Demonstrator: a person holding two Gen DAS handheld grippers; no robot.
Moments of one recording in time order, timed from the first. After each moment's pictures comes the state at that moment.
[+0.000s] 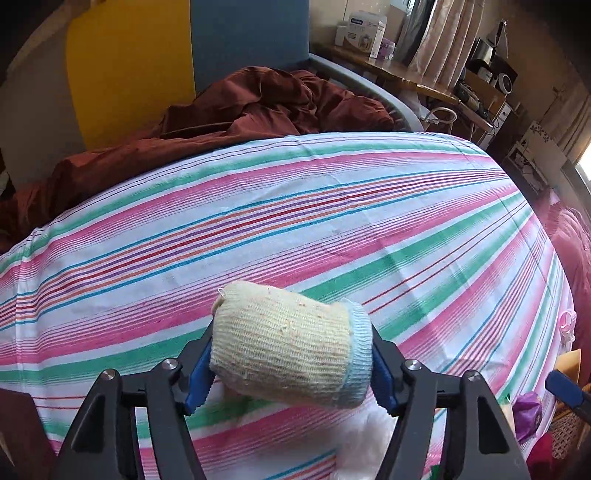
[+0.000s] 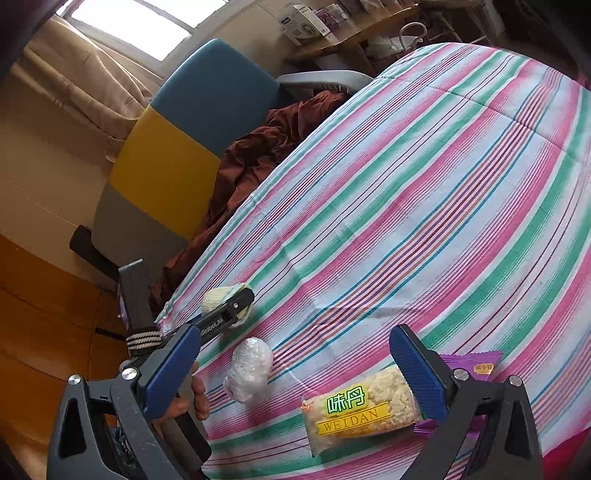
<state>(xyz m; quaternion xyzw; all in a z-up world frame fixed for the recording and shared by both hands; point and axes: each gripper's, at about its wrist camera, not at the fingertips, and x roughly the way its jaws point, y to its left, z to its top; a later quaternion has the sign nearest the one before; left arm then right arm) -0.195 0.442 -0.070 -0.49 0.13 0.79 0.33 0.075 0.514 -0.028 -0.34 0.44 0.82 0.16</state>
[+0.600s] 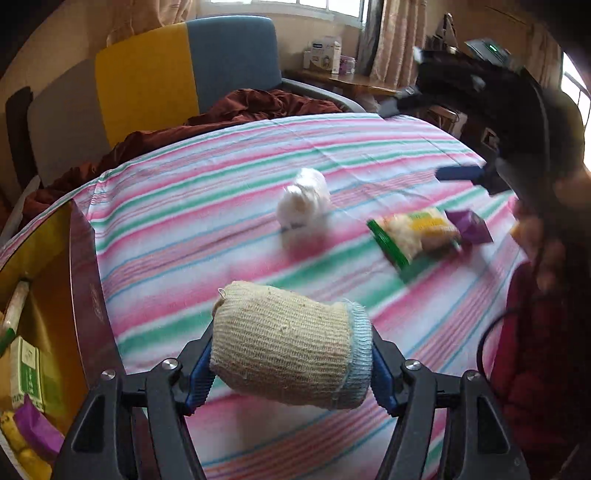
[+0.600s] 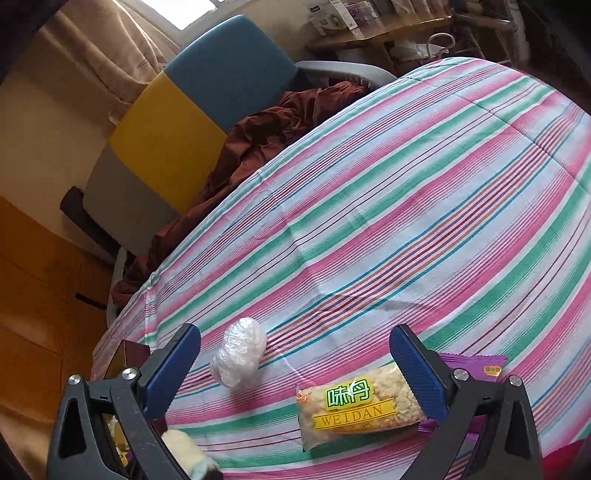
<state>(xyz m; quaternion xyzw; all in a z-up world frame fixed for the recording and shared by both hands) -0.001 0.310 -0.061 -0.43 0.17 0.81 0.36 0.055 0.496 -0.031 -0.38 0.38 0.83 0.14</state>
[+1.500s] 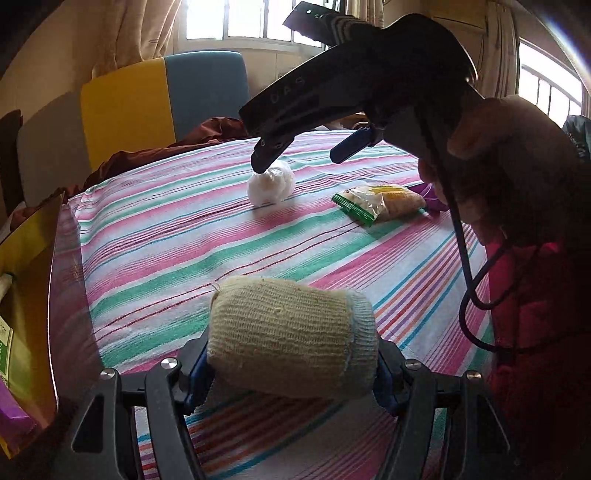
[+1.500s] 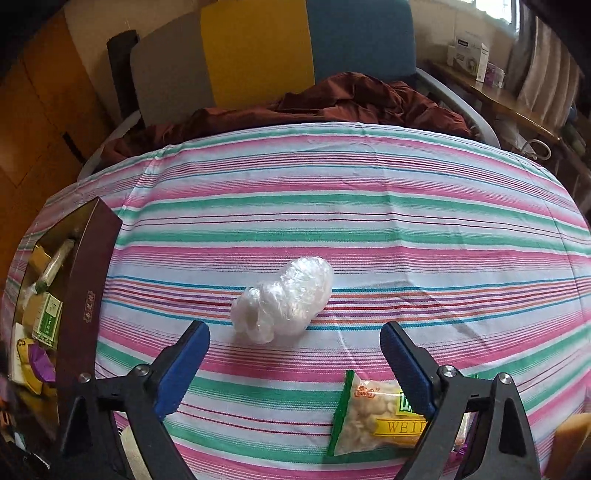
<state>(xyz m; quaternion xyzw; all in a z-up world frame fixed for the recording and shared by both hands) 0.029 0.280 -0.094 -0.34 0.15 0.83 0.42 -0.006 0.395 -0.047 -0.49 0.10 0.86 0.08</state>
